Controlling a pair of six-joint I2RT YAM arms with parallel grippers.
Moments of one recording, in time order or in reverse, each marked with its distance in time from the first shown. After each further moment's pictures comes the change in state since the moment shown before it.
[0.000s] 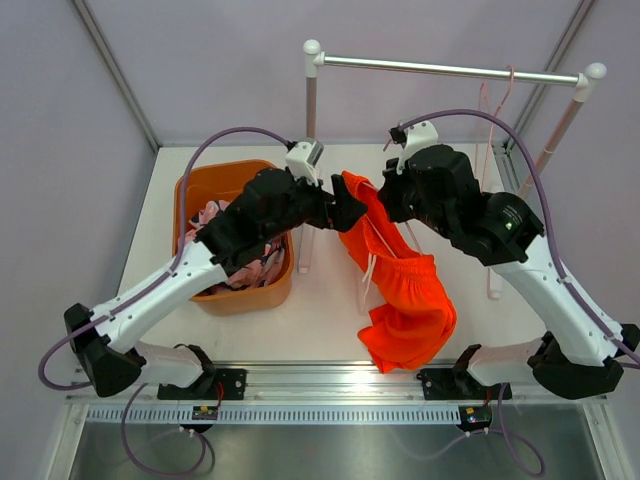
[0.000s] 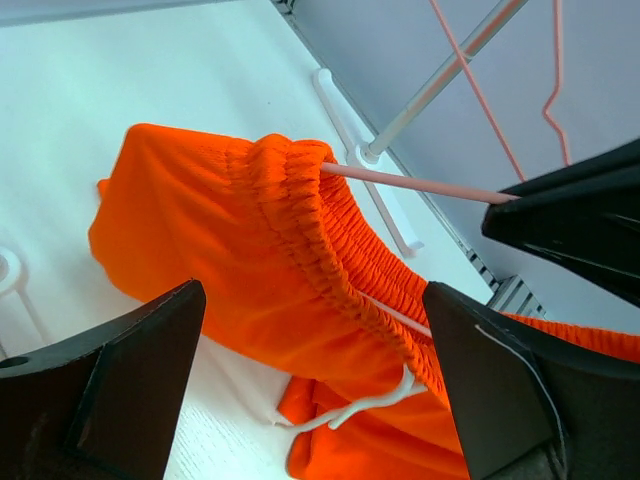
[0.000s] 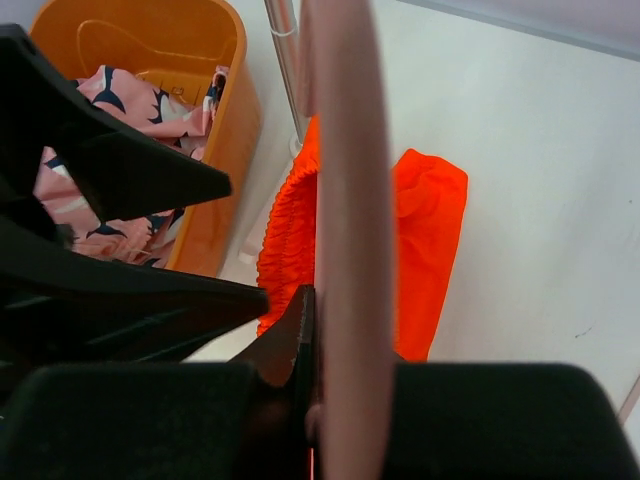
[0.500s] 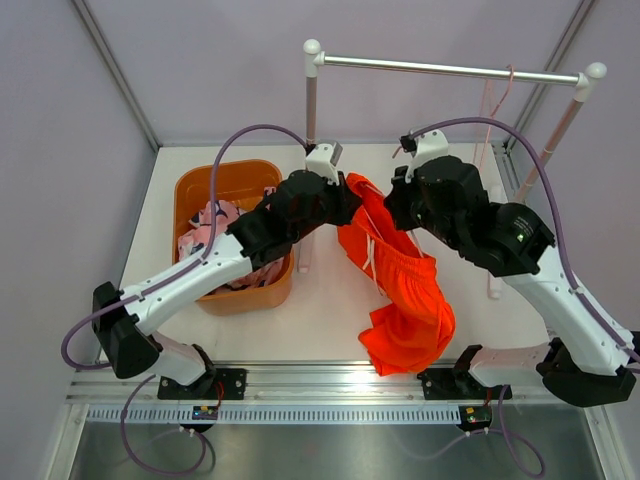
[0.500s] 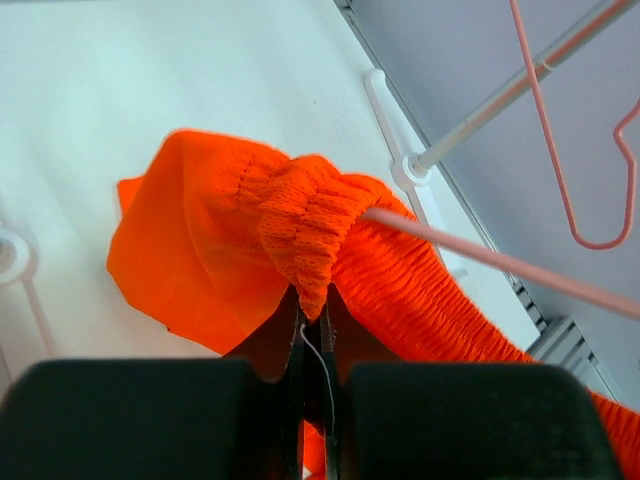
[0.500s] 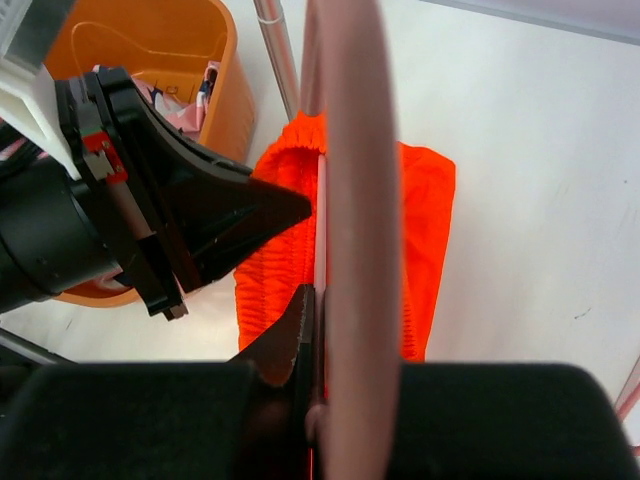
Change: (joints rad) left arm -0.073 0.151 0.026 0.051 -0.186 -0.033; right arm 0.027 -0.069 -0.058 -0.013 0.048 0.041
